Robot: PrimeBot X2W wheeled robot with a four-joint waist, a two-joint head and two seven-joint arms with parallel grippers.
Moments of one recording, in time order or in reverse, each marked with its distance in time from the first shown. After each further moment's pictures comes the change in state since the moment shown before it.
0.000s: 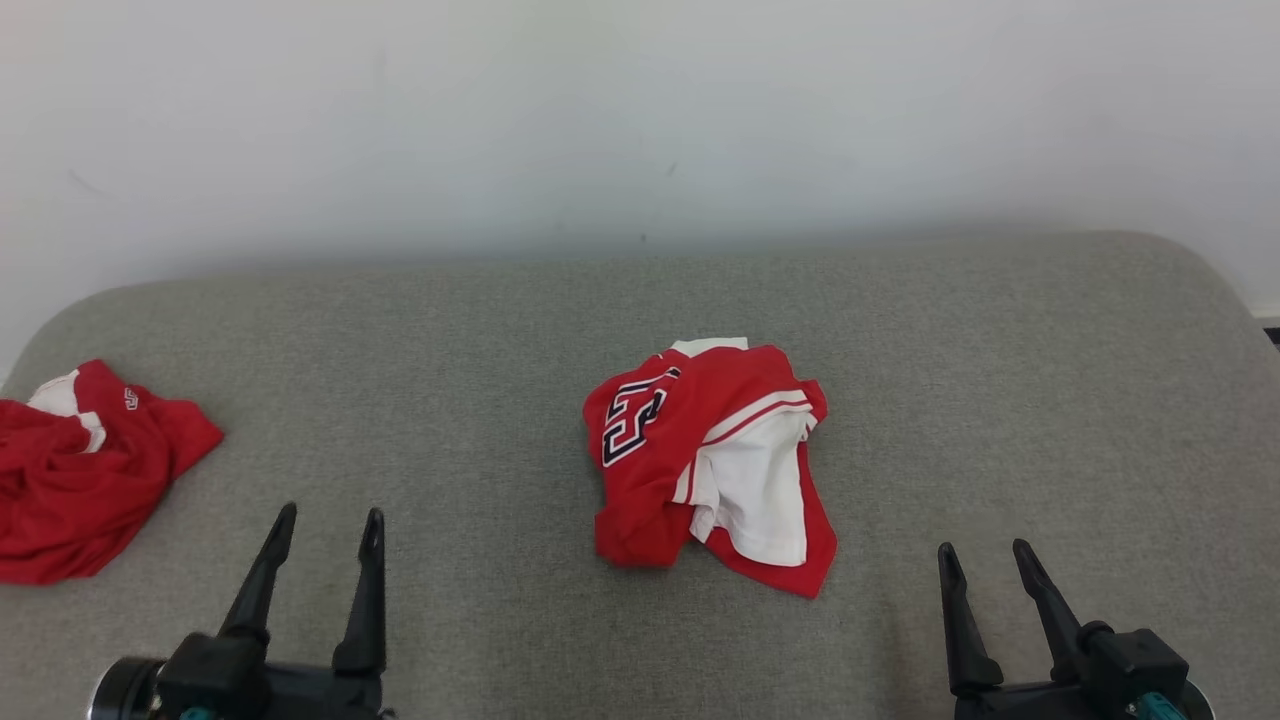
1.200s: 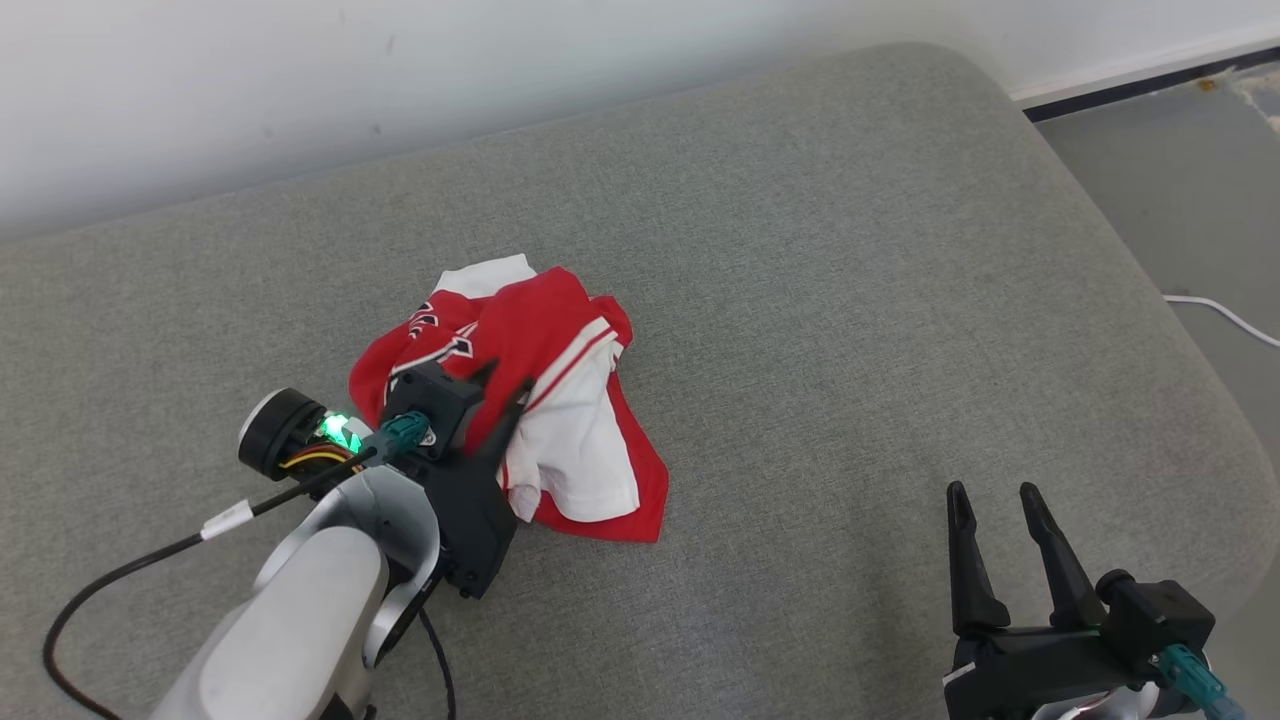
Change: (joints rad) left arm -0.602 0.145 -0.531 0.293 -0.134 -0.007 0.383; right arm -0.079 0.000 0.007 -0.007 0.108 0.000 0.000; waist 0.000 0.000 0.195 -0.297
